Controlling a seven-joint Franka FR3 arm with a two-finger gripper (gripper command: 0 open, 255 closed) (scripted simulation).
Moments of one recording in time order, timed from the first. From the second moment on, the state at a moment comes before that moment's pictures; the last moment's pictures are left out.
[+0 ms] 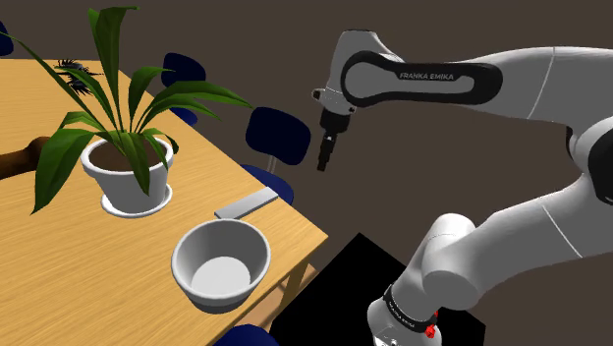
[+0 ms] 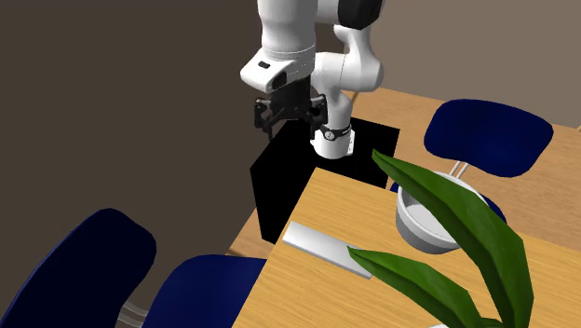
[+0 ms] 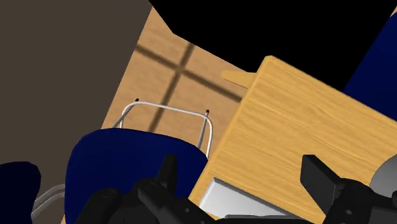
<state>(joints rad) 0.14 -0.50 -0.13 -2.35 -0.06 1.81 -0.44</state>
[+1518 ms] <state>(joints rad) 0.36 0.05 -0.09 -2.25 0.00 2.32 -1.12</state>
